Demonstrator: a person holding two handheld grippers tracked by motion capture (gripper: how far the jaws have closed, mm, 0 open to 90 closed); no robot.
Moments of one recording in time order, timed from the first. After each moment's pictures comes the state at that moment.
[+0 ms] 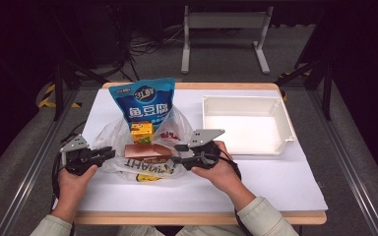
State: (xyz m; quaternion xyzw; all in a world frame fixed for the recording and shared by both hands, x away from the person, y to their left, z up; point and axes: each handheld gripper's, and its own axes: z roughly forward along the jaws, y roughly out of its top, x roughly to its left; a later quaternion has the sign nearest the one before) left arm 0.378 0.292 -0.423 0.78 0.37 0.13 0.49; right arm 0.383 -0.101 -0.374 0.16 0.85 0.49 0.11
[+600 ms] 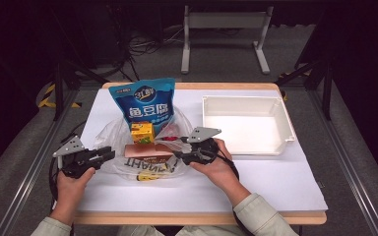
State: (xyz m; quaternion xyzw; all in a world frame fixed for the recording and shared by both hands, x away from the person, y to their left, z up) left arm 0.371 0.294 -0.419 0.78 0.35 0.13 0.51; right arm 0.408 -0.102 -0.404 0.21 0.85 0.46 0.16
